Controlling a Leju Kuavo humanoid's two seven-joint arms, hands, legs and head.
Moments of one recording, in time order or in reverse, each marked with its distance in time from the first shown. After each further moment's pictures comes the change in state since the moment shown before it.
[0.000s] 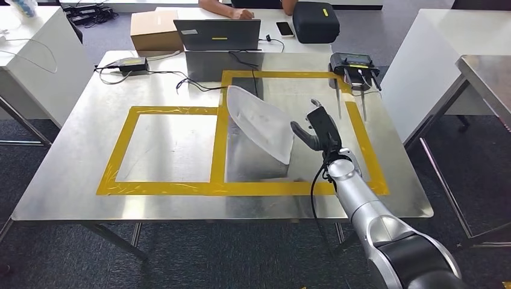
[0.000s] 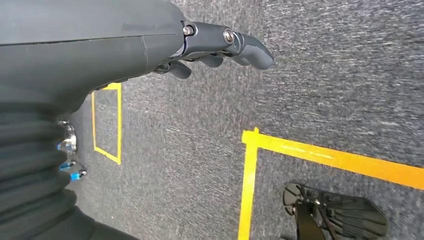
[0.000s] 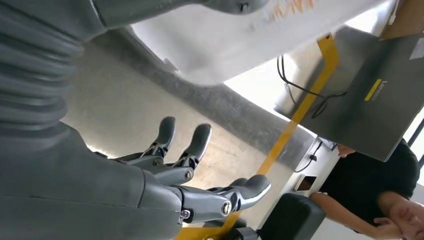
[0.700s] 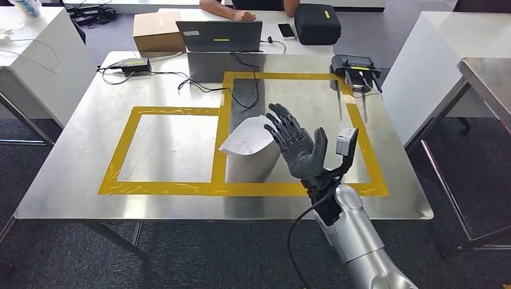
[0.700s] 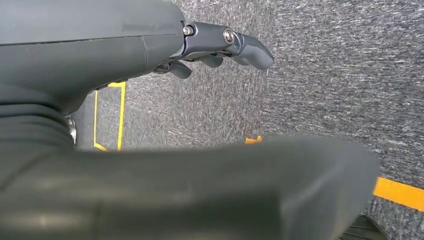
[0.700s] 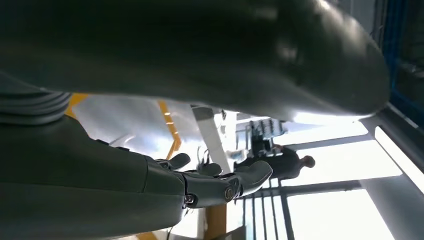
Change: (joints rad) left arm 0.018 -0.008 0.012 0.000 0.003 0.060 -0.003; right arm 0.366 0.065 0.002 -0.686 -0.596 0.687 -0.015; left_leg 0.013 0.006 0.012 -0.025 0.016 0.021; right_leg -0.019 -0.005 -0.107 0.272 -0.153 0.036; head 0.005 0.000
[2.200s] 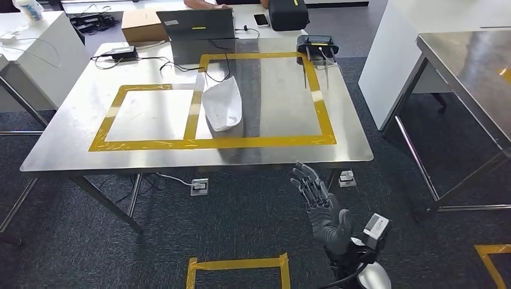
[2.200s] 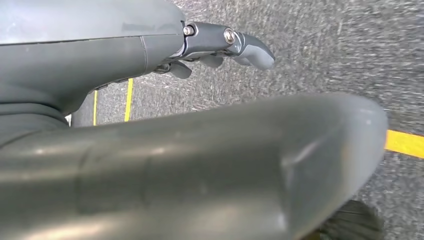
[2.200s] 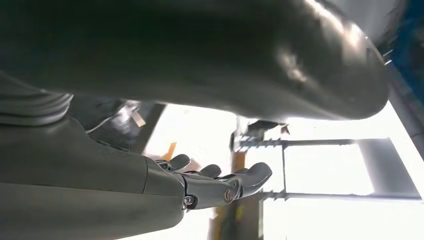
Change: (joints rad) left arm 0.025 -0.012 0.059 -0.004 0.013 -0.017 -0.039; right arm 0.497 0.000 -0.087 -0.364 0.300 -0.150 -0.157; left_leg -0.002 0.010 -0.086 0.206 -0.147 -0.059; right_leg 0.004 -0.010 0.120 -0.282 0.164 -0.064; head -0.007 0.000
